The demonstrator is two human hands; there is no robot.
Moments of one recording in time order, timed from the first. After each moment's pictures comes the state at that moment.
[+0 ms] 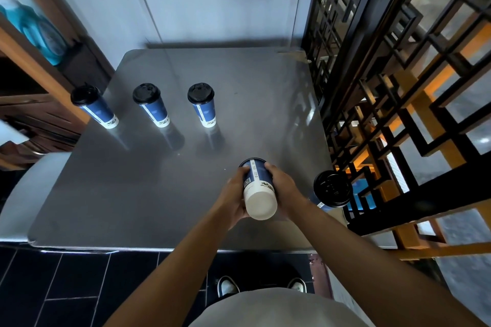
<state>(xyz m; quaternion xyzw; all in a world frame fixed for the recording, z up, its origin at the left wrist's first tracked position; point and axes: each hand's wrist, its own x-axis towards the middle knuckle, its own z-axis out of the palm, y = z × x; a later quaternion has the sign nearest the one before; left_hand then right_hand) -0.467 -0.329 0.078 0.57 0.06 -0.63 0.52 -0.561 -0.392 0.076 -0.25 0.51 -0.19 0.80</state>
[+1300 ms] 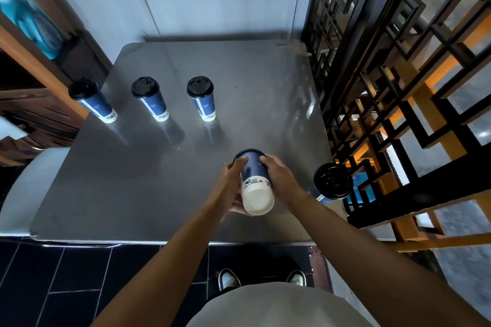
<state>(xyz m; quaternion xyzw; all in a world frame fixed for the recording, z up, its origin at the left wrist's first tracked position) -0.457 -0.314 0.087 0.68 -0.03 -0.59 0.45 -0.557 -0.393 0.077 -0.40 0.52 -0.21 0.73</state>
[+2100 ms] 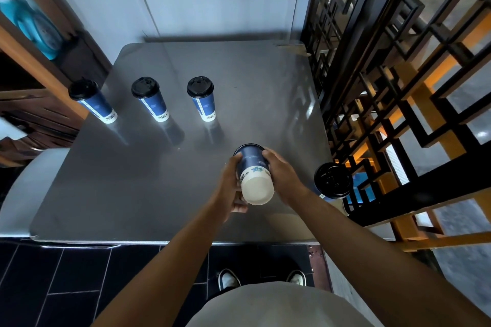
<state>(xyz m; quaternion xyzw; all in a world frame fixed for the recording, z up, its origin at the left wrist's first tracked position) -0.451 -0.315 0.075 0.69 -0.06 -0.60 0.41 -0.558 -0.396 0.080 -0.43 0.49 -0.21 0.73</state>
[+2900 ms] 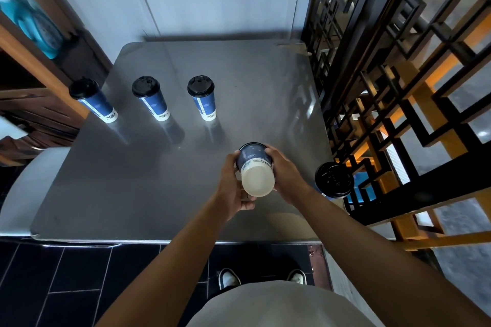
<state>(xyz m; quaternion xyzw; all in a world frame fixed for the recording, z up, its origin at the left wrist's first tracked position) -0.451 -0.318 0.076 0.62 -0.04 -0.63 0.47 -0.561 -0.401 0.071 -0.42 0.50 -0.21 0.73</state>
